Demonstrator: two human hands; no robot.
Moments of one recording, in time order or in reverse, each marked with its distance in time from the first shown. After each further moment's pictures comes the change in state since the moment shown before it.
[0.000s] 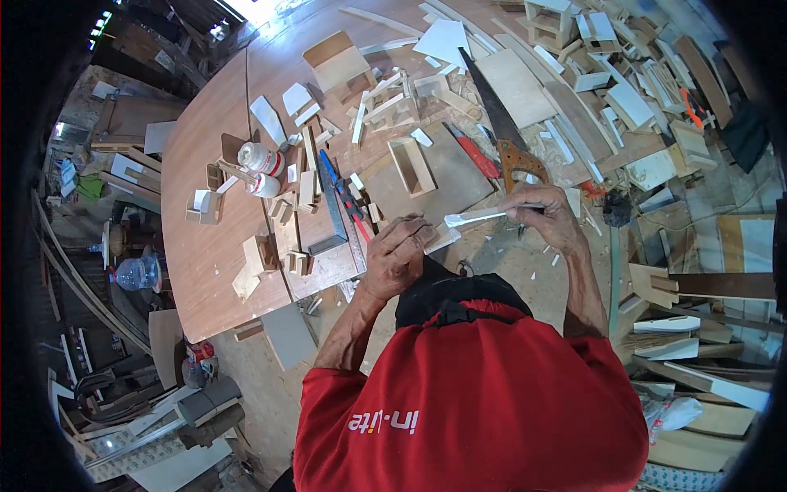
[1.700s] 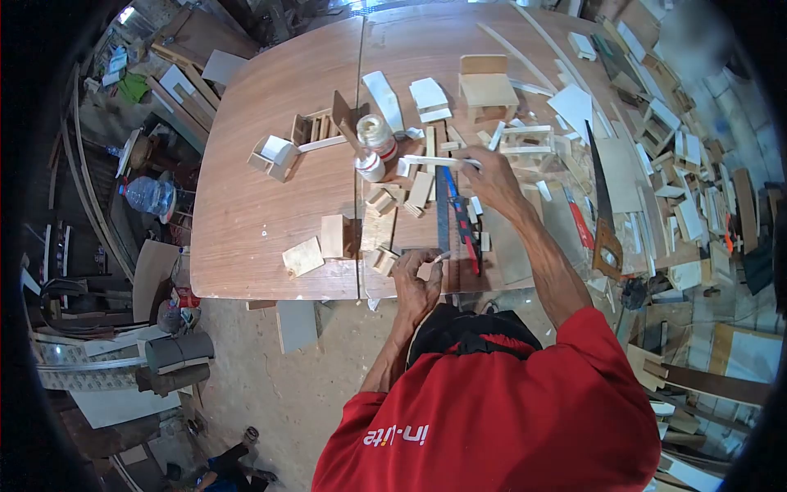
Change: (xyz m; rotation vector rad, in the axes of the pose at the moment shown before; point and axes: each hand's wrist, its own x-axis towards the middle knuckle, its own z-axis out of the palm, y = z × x) left_hand -0.123 -0.073 -0.097 0.094 0.377 -0.752; right_hand 0.234 -0.019 0.256 -0.426 -0.100 -0.224
